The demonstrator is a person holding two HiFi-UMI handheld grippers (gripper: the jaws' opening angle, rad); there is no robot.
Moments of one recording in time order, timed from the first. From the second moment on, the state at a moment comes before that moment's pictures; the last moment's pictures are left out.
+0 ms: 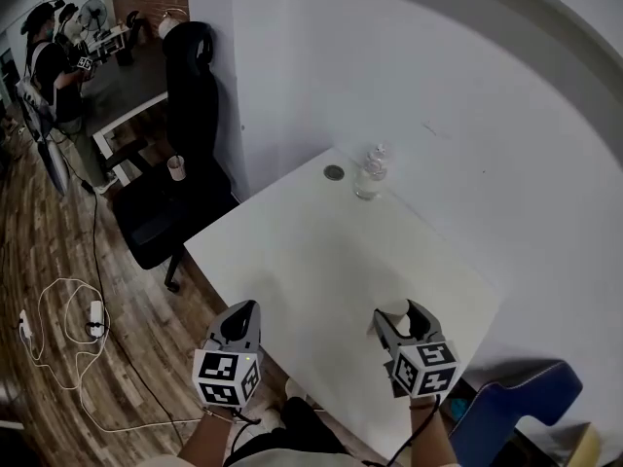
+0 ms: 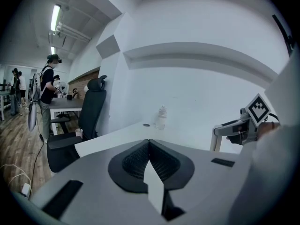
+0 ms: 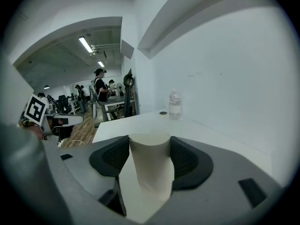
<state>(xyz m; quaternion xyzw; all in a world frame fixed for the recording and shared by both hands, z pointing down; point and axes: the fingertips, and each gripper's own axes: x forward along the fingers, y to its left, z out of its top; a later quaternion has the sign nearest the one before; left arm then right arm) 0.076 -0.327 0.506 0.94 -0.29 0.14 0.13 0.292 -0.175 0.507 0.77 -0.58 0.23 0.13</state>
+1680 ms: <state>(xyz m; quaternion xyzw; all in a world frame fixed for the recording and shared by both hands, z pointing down) 0.060 -0.358 0.536 0.92 -0.32 0.16 0.14 0.283 -0.278 0.573 0.64 -0.66 0.25 0.32</state>
